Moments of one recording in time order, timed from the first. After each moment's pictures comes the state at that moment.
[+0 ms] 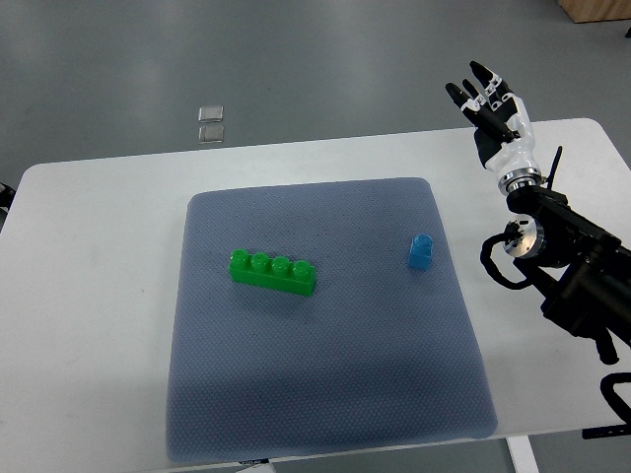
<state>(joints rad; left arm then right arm) 0.00 0.00 -0.11 -0.14 0.07 0.00 -0.03 0.75 -0.15 0.78 0.63 -0.14 0.03 0.58</state>
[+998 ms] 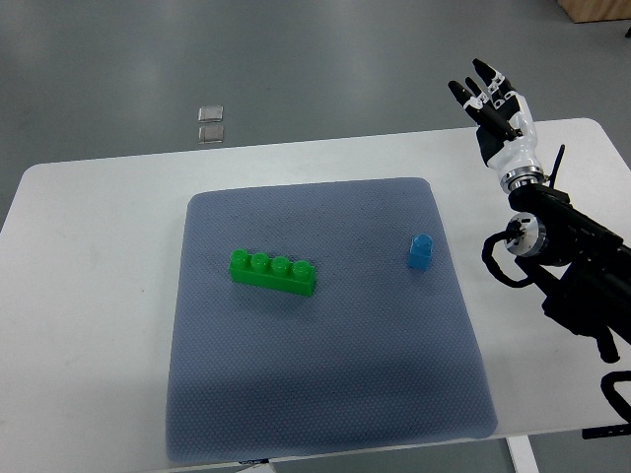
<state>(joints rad) 0.00 0.00 -0.10 -0.15 0.07 0.00 -0.03 0.75 -0.15 0.79 0.63 -0.14 0.03 0.58</state>
